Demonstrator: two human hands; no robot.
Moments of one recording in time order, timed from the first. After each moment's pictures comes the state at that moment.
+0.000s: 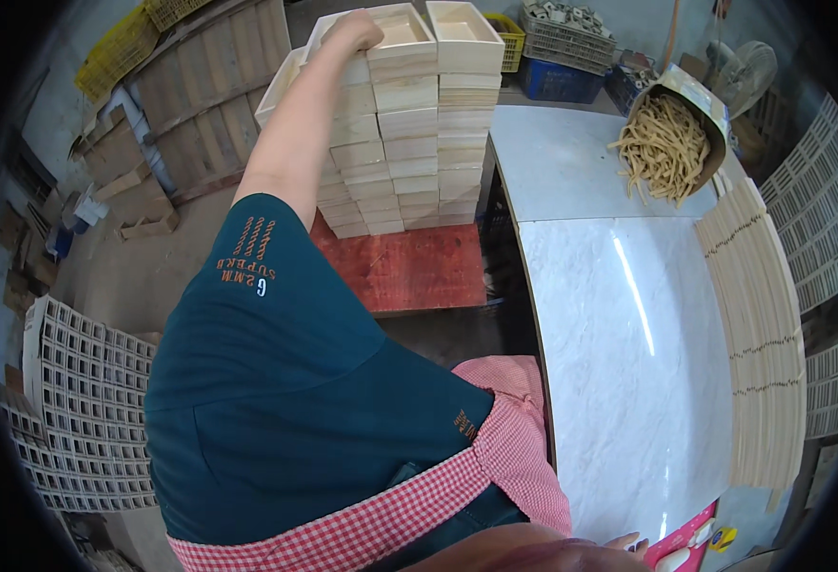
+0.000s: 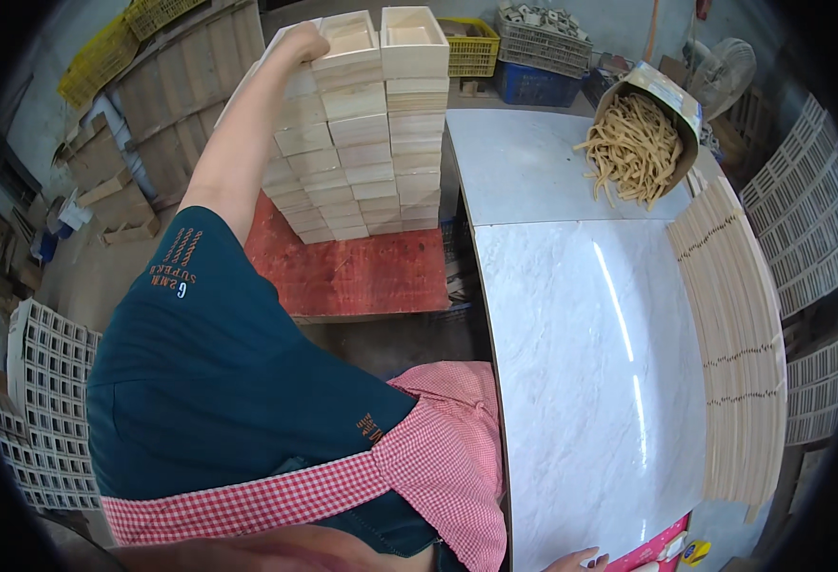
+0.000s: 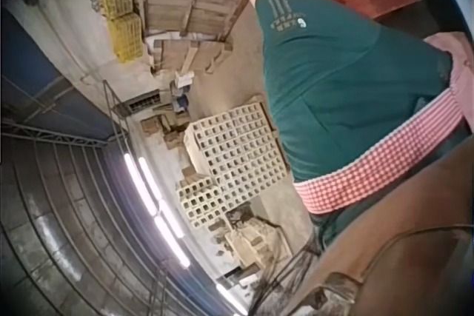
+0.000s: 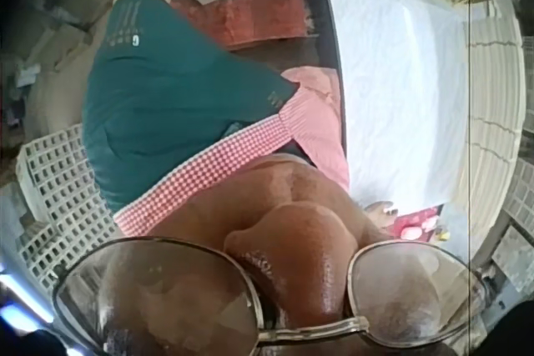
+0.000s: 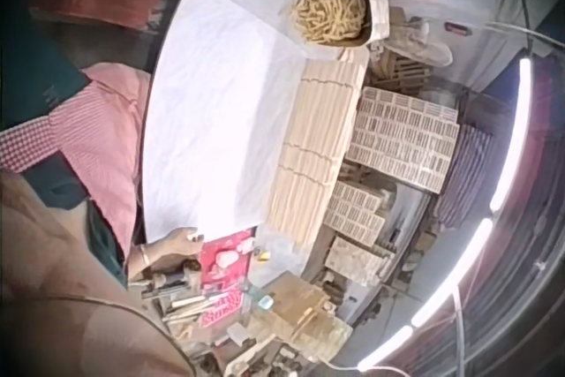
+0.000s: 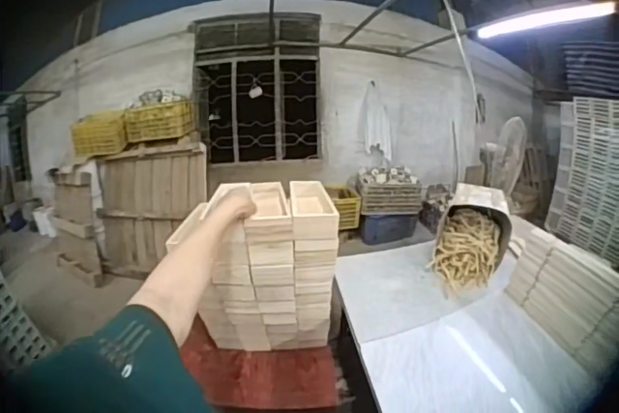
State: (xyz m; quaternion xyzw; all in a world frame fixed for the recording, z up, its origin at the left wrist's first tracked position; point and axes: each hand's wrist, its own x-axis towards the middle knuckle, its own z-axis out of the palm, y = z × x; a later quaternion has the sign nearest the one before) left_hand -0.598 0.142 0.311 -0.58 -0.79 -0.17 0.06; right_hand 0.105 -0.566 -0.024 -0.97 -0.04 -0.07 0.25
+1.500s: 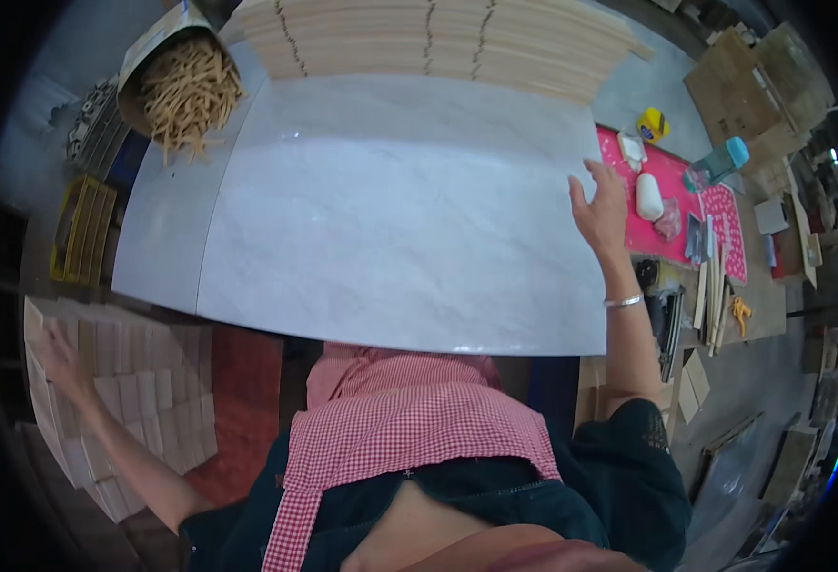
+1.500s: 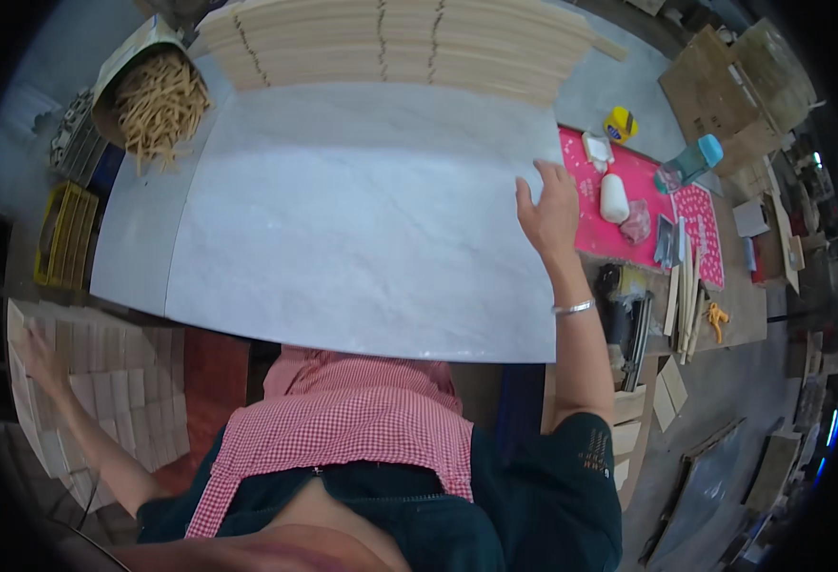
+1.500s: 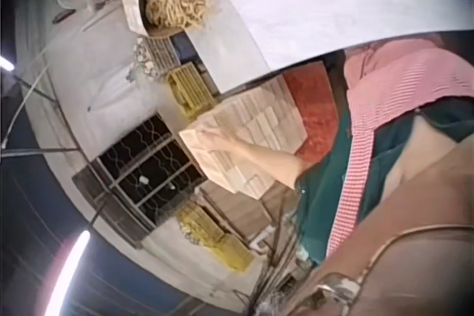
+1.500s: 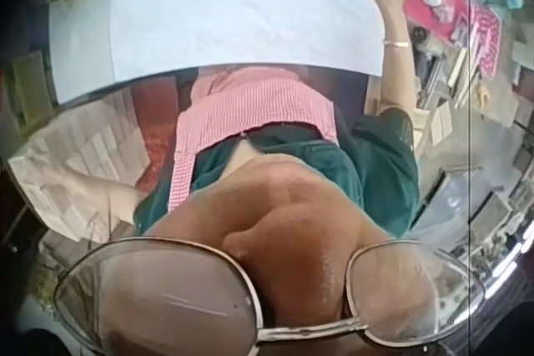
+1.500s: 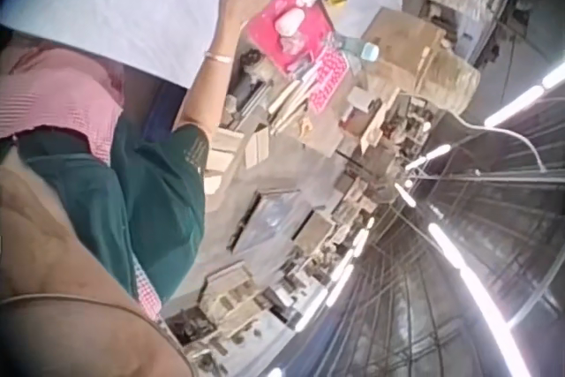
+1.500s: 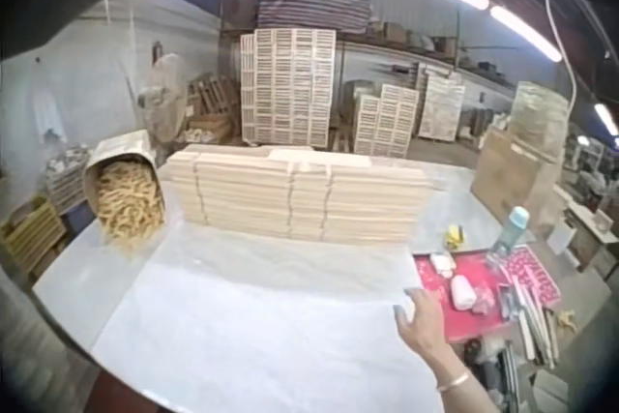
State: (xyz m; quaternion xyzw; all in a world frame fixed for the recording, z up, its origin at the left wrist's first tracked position) left_hand -0.467 0.178 0.209 -0.84 -0.34 -0.33 0.26; right_hand 0.138 -0.469 0.089 -0.89 -0.26 -0.24 0.27
